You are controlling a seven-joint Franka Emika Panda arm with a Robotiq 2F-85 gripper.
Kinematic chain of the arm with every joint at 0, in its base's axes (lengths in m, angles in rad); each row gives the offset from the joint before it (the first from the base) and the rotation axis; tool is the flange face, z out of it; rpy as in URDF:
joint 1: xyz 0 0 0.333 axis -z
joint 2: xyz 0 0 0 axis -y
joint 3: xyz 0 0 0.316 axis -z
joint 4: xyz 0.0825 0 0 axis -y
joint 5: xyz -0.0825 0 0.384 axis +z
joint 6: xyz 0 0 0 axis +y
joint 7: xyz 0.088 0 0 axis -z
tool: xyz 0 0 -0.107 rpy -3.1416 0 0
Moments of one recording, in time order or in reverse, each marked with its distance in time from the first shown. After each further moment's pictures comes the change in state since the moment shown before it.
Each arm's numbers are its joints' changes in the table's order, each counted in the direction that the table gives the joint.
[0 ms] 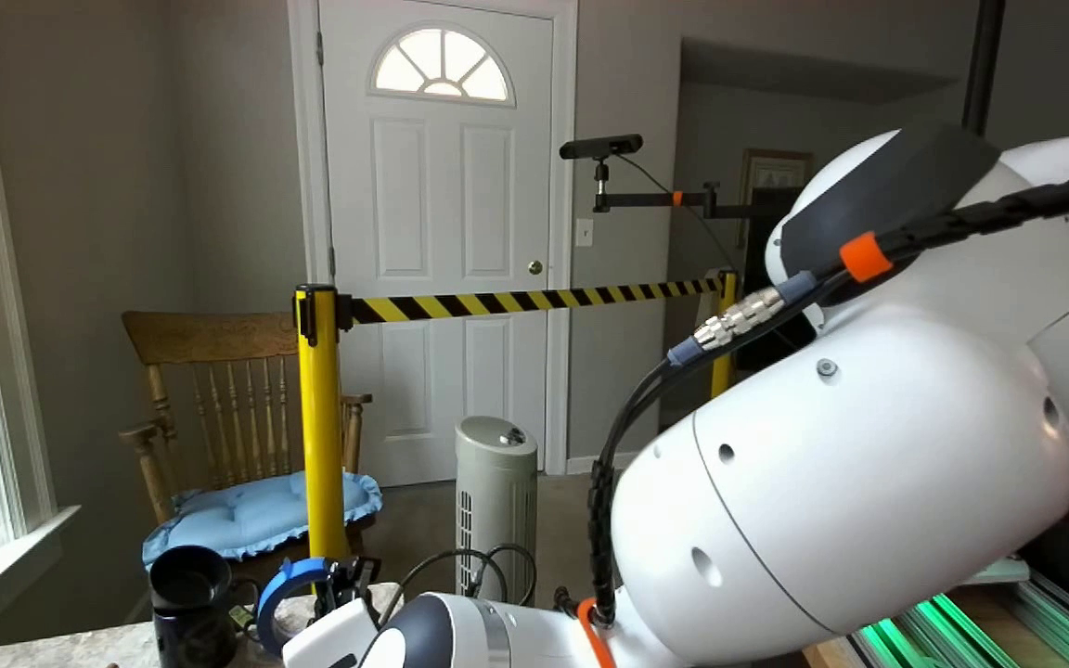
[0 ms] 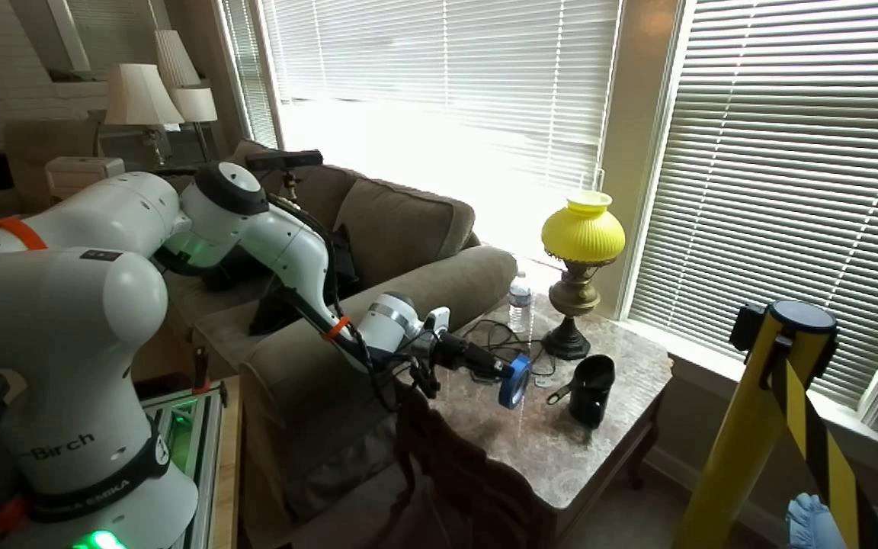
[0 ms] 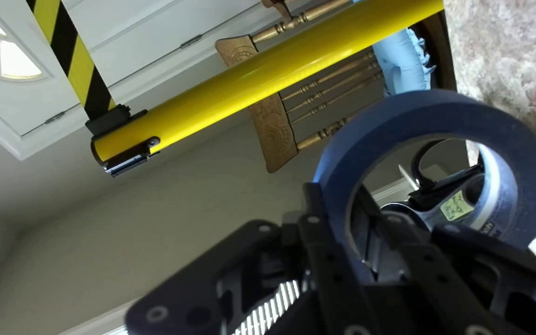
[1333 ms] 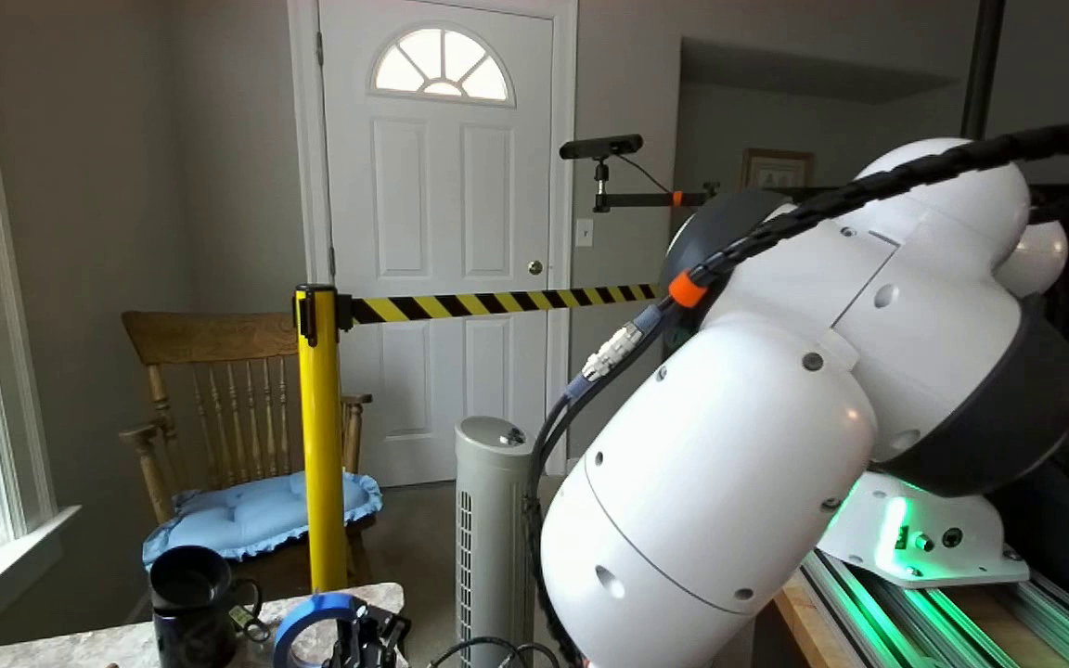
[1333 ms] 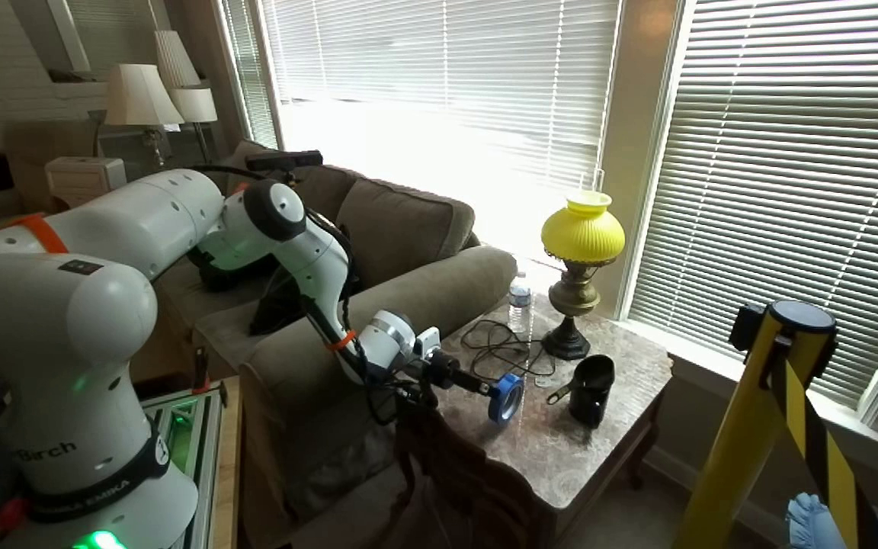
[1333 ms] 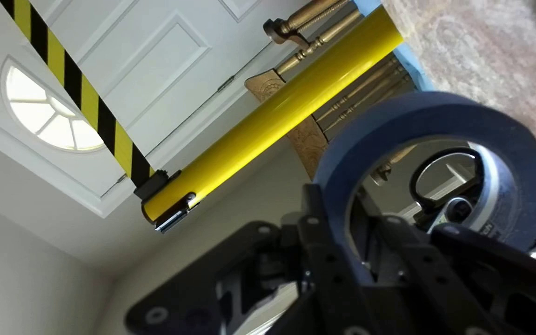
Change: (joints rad) arm 0.262 0.013 -0.310 0.239 -0.203 0.382 0.338
